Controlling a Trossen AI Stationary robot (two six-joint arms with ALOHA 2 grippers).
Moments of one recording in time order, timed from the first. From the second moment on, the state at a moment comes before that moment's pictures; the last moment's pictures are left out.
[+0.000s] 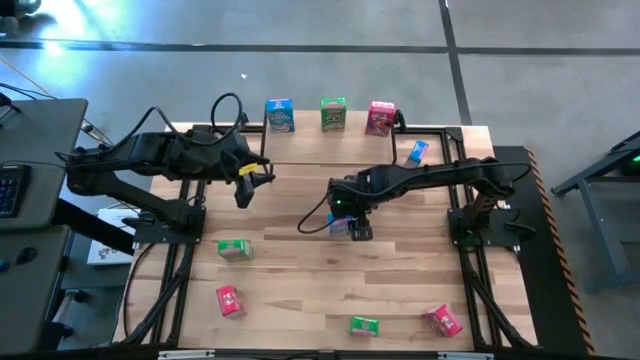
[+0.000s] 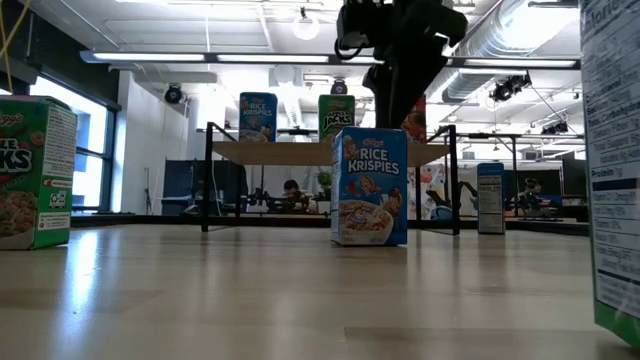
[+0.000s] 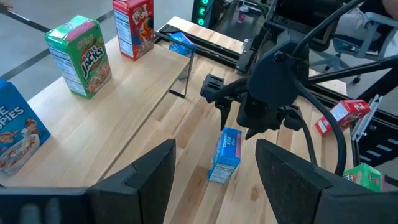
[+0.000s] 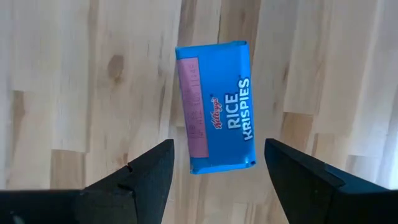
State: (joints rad) left arm -0.06 1.13 1.48 -0.90 -0.32 -0.37; right arm 0.02 1.79 1.53 -1.03 -0.01 -0.11
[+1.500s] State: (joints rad) left arm -0.04 1.13 1.47 -0.87 -0.30 -0.29; right arm 0.00 1.84 1.59 -1.07 -0.04 -0.09
